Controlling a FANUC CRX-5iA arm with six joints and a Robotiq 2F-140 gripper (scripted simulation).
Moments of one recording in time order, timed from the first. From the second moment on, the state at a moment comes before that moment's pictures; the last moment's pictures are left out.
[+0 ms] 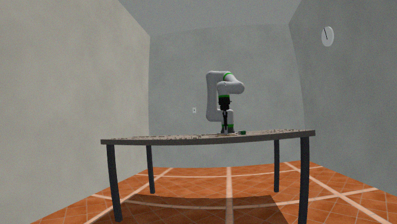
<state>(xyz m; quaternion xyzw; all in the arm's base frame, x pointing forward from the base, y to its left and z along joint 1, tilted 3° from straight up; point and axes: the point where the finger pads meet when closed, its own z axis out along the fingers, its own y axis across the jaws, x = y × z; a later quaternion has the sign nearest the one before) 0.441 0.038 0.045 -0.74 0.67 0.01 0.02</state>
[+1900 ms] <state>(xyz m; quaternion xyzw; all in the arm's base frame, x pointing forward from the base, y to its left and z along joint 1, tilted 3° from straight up) 0.441 0.038 0.041 -0.74 0.67 0.01 0.02</state>
